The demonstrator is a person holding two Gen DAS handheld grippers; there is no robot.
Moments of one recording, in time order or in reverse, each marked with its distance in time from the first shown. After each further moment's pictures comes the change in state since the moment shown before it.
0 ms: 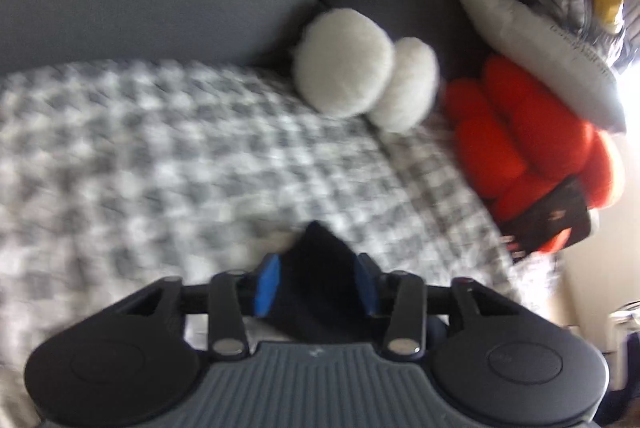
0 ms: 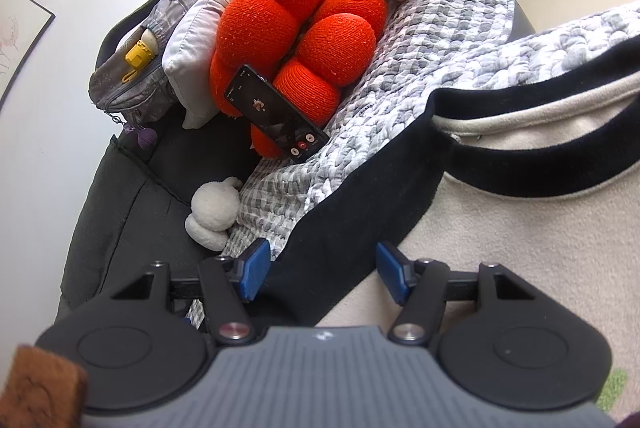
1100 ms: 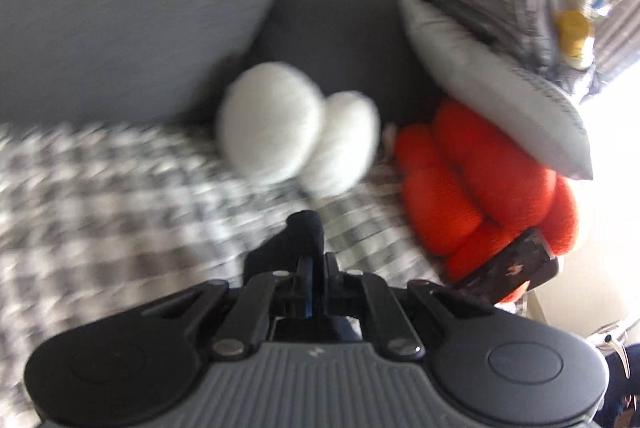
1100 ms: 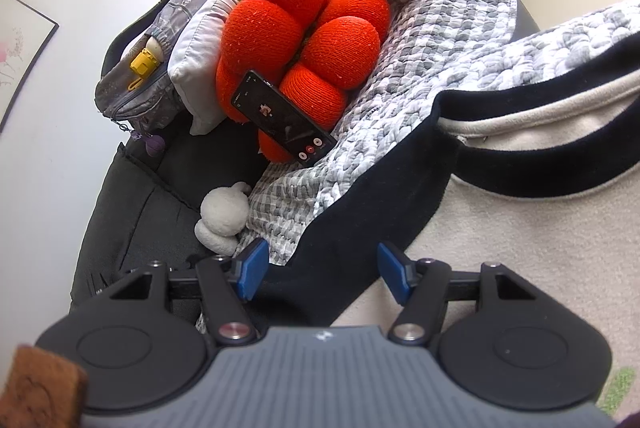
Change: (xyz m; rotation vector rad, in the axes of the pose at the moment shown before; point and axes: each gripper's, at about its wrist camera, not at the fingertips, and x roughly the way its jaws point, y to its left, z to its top) left arm 0.000 -0.031 0.016 -0.001 -0.139 -0.058; right arm -0.001 0.003 0.001 0.013 -0.006 0.020
